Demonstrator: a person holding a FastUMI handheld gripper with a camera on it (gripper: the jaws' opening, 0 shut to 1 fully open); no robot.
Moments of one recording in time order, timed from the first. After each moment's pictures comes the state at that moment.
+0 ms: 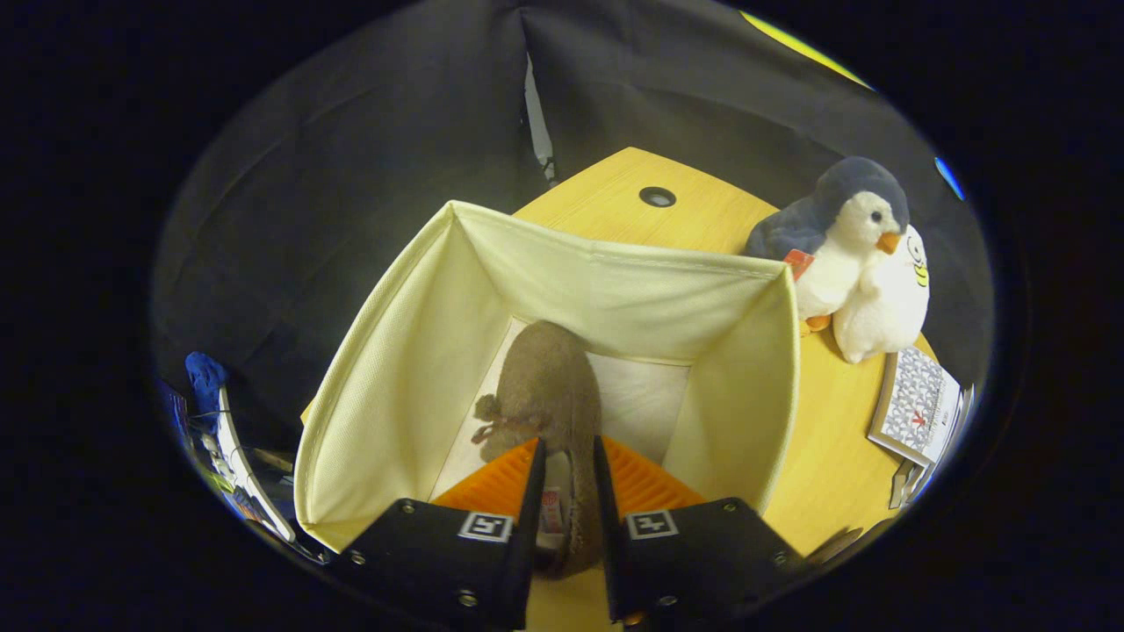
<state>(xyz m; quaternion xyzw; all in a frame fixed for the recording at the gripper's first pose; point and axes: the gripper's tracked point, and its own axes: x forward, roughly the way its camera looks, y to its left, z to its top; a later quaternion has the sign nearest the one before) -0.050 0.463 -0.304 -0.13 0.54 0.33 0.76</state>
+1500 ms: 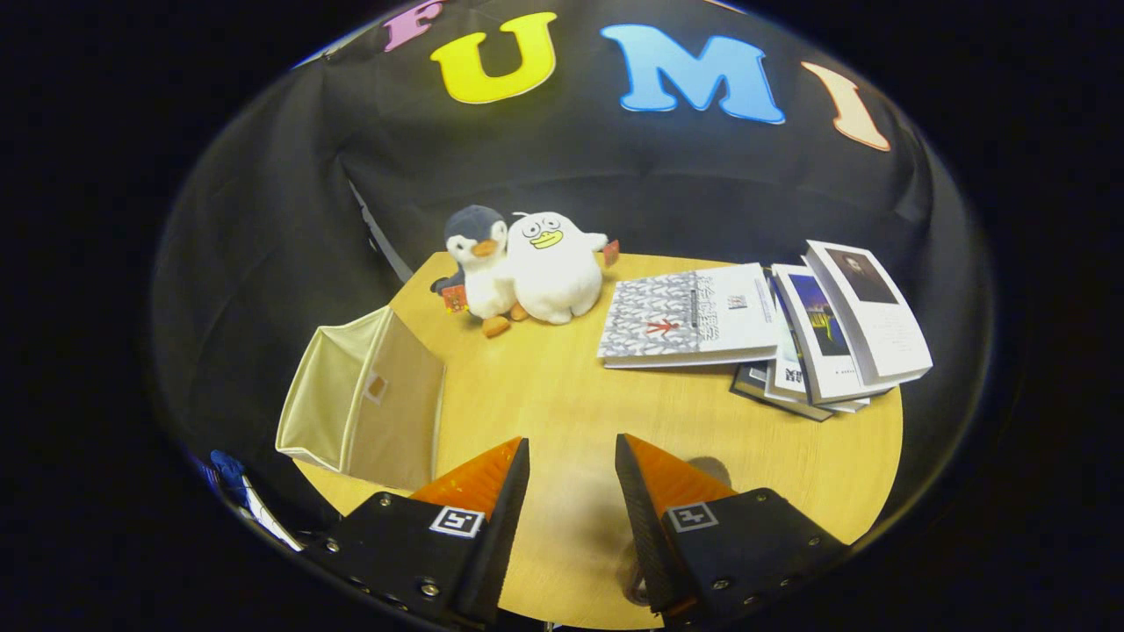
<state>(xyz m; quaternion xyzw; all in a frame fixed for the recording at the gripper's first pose) -0.035 0.095 -0.230 0.04 0.48 0.16 0.86</state>
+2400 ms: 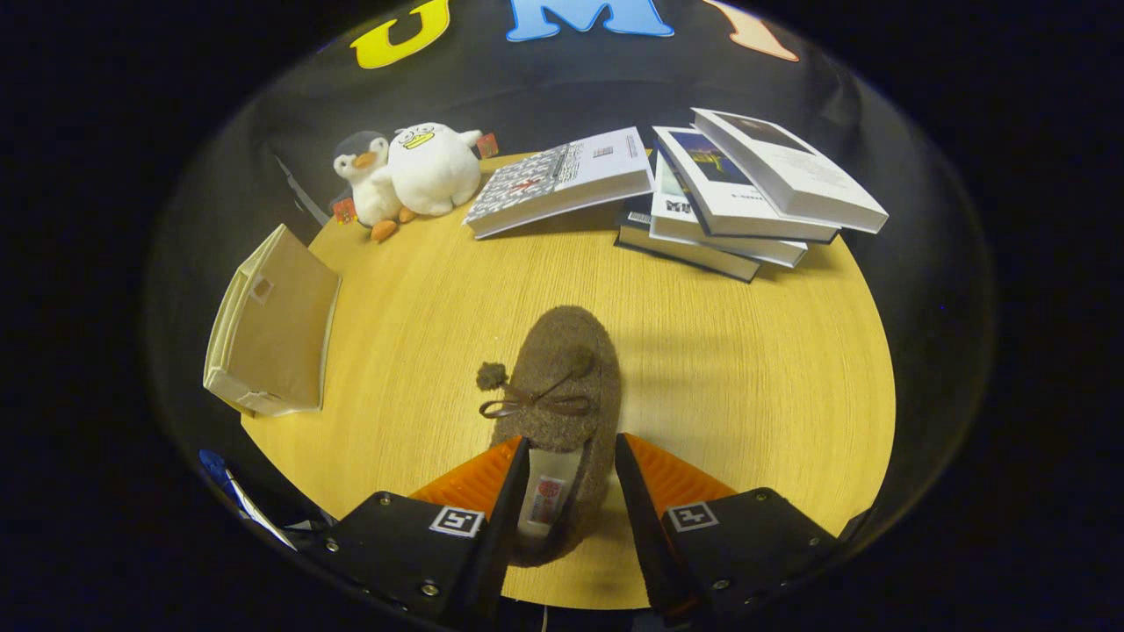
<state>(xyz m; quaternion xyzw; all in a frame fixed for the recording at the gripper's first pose) -0.129 -0.024 -0.340 0.03 0.58 0.09 0.81</state>
